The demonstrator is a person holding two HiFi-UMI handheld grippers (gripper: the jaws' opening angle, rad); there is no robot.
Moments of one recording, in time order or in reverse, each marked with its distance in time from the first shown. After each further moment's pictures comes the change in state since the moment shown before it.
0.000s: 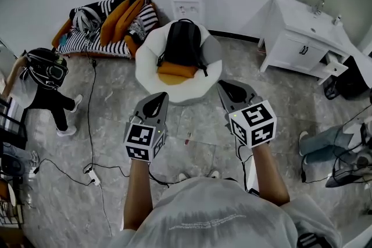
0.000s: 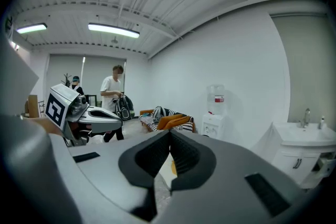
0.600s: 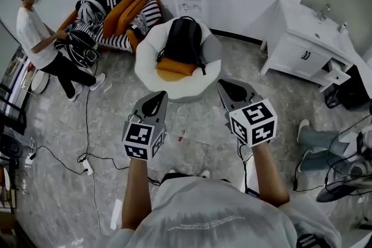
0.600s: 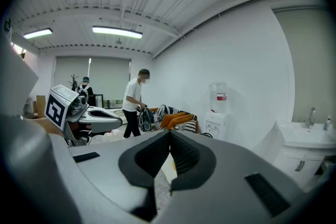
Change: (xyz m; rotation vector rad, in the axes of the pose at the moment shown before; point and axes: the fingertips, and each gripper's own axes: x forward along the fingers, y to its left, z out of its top) left arm 0.012 -0.050 0.000 -0.023 0.000 0.066; right arm -0.027 -0.037 -0.020 -0.015 0.011 0.070
